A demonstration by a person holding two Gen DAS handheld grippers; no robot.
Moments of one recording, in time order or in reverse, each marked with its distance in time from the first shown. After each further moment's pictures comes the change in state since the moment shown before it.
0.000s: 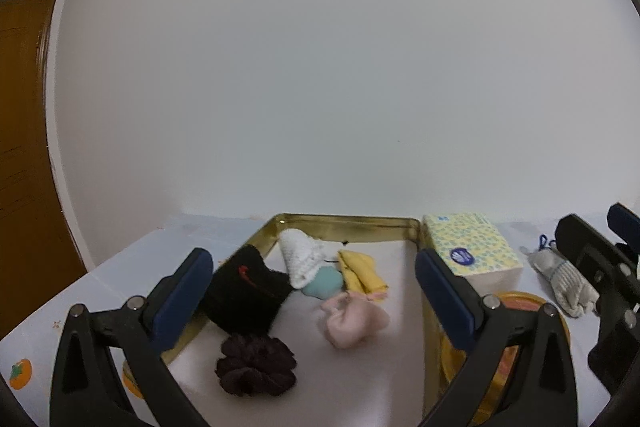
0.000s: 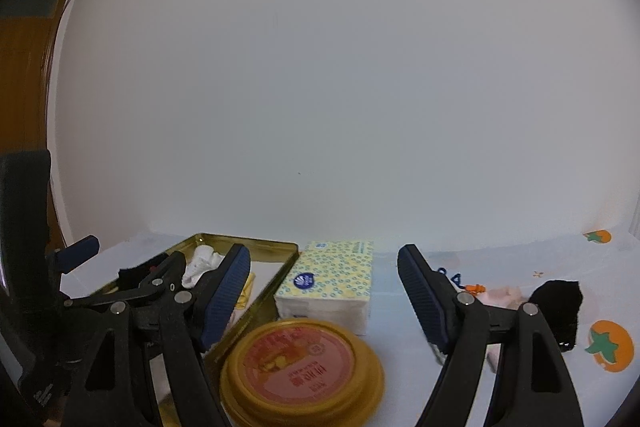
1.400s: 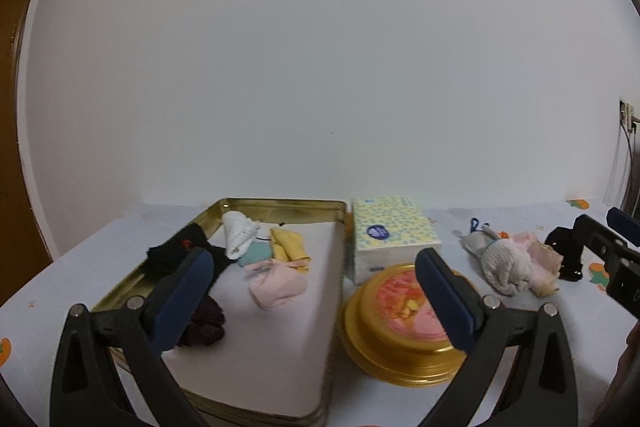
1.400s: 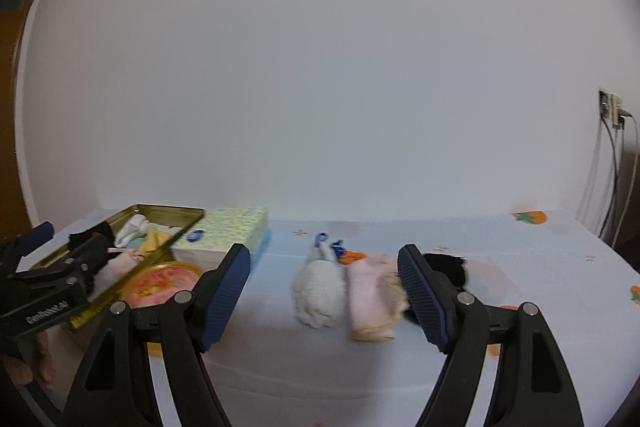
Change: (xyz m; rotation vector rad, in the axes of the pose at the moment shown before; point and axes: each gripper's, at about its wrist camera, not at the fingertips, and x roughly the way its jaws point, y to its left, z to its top) left arm -0.036 -0.034 -0.014 -0.001 0.017 -0.153; right arm -0.049 -0.099 -0.006 0.013 0.077 -0.160
